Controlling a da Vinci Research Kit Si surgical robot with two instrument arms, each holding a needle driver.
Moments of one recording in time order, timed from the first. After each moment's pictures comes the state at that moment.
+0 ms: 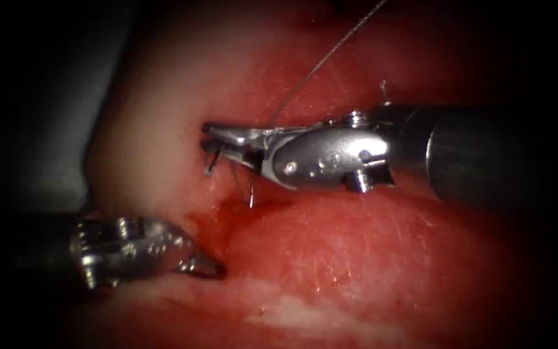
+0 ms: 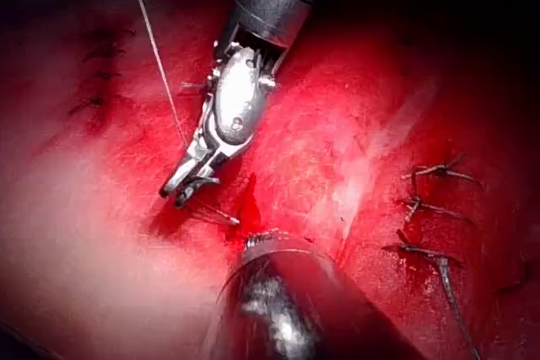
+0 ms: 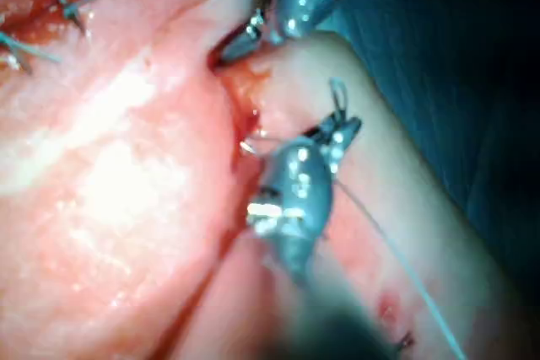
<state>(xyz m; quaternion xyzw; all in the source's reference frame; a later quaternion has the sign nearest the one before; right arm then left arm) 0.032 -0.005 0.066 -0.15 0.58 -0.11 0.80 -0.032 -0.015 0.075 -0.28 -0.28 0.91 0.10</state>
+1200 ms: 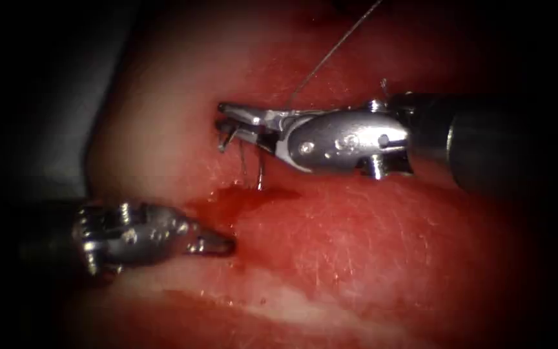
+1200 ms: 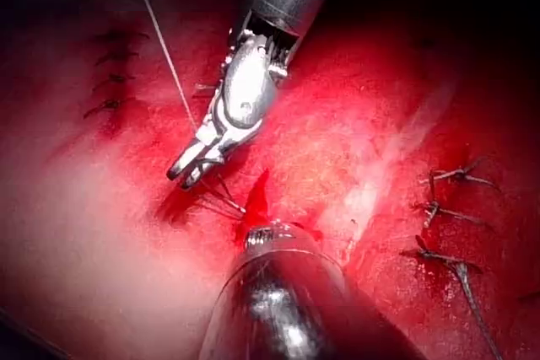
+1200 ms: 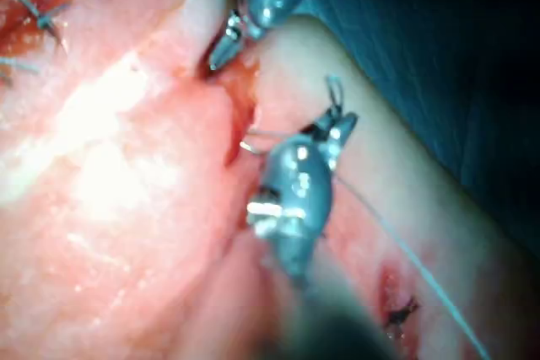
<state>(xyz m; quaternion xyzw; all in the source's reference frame) 0.031 -0.003 0.065 -0.14 0.58 -0.05 0.80 -0.032 -0.011 0.075 -0.35 -0.20 0.90 0.16</state>
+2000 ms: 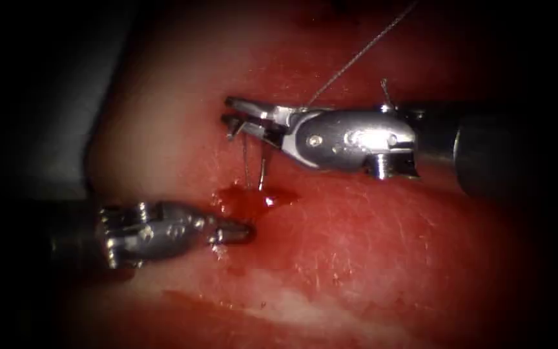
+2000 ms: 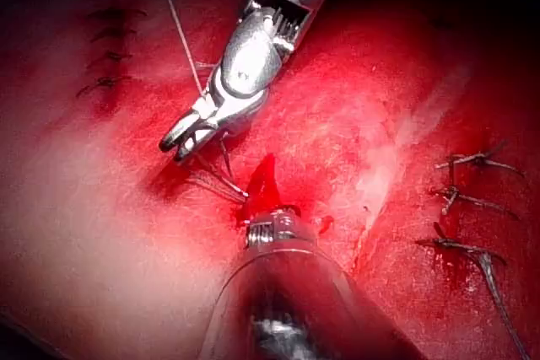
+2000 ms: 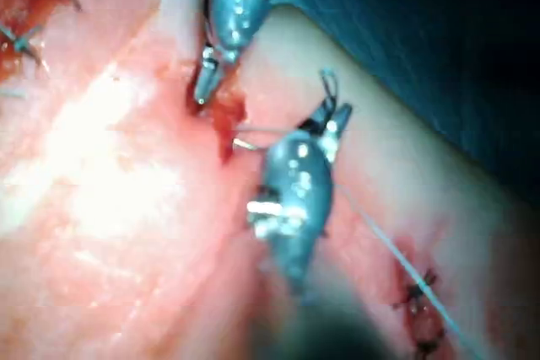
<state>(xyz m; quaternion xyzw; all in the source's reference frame) 0.031 -0.002 0.065 -0.11 0.59 0.02 0.80 -0.033 -0.013 0.079 -0.38 -0.16 0.89 0.18</state>
